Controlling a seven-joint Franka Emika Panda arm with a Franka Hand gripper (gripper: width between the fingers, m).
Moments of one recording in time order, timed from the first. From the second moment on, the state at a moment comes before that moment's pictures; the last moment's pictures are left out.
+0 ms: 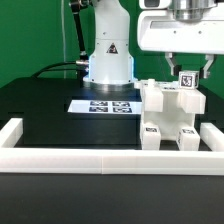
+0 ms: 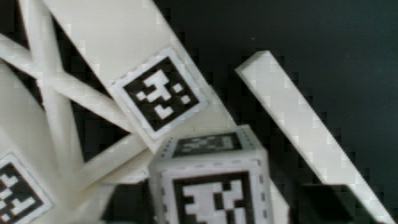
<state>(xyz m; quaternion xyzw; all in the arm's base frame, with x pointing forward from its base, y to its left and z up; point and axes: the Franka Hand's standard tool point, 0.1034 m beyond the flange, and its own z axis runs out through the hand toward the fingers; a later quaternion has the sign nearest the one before) 0.517 0.110 0.120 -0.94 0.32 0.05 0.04</state>
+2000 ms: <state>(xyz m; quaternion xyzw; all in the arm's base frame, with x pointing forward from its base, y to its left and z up) 0.517 0.117 0.123 -0.87 0.49 0.06 0.03</state>
